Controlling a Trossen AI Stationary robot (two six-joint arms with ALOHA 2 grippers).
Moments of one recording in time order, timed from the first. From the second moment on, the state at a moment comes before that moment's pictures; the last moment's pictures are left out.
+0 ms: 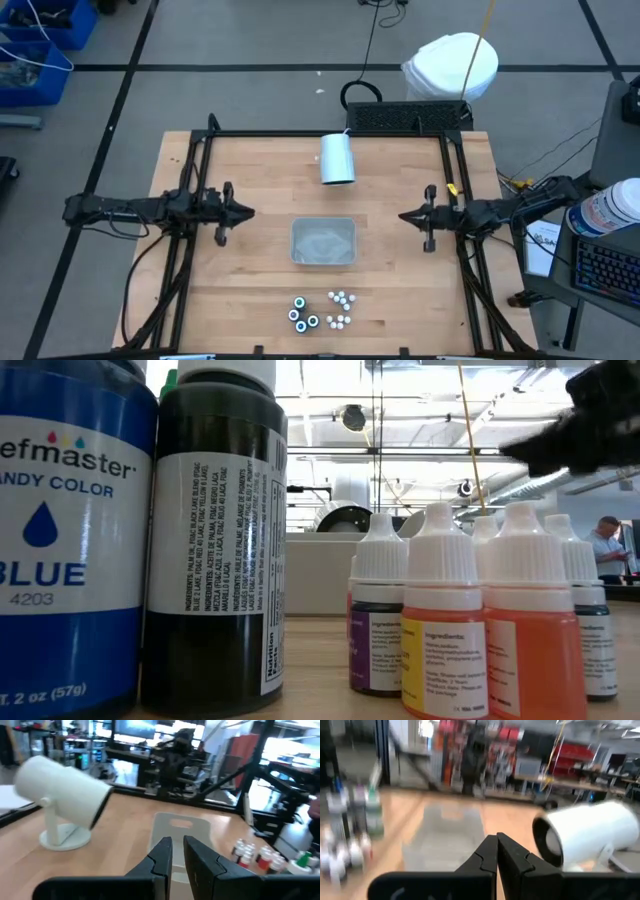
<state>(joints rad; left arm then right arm) -0.02 0.23 0.01 0.21 0.02 -0.17 0.31 0.27 0.05 0.14 0.39 -0.14</state>
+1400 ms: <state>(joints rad) -0.04 0.41 0.01 0.33 -0.18 -0.17 0.81 1.72 0.60 0.68 0.69 0.14</state>
